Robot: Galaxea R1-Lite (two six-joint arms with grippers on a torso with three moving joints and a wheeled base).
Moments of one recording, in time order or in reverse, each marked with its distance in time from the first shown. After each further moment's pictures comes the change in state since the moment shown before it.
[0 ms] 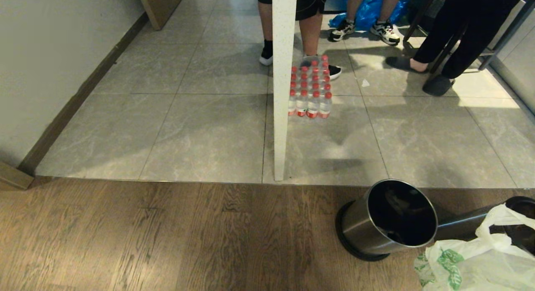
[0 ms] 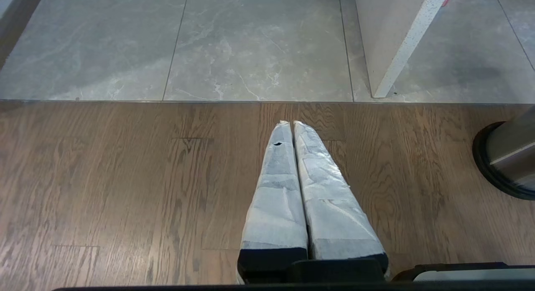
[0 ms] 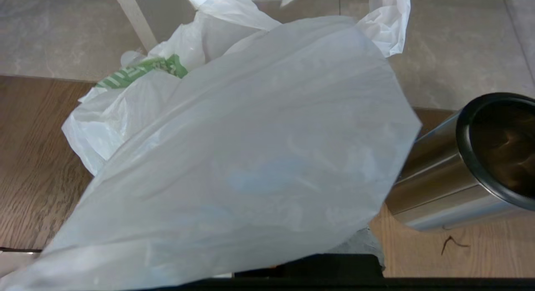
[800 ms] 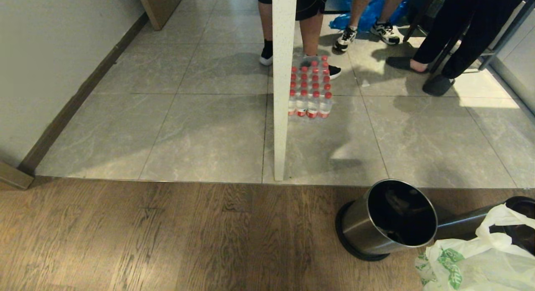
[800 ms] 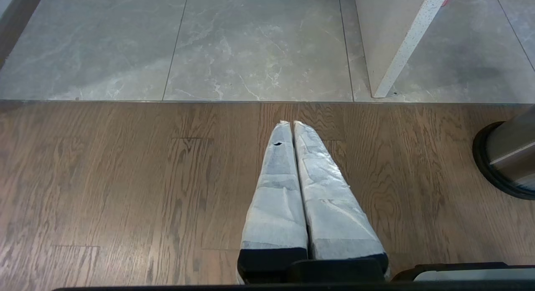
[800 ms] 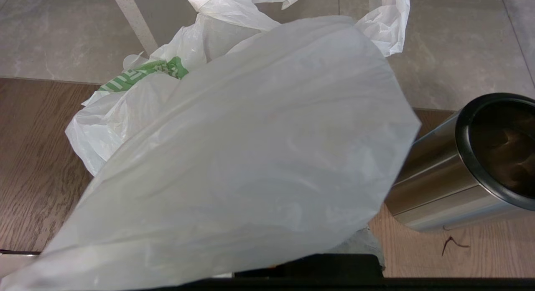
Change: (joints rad) left arm 0.000 0.000 0.000 0.000 0.000 0.000; right arm 0.000 0.000 0.008 0.004 -0.001 0.007
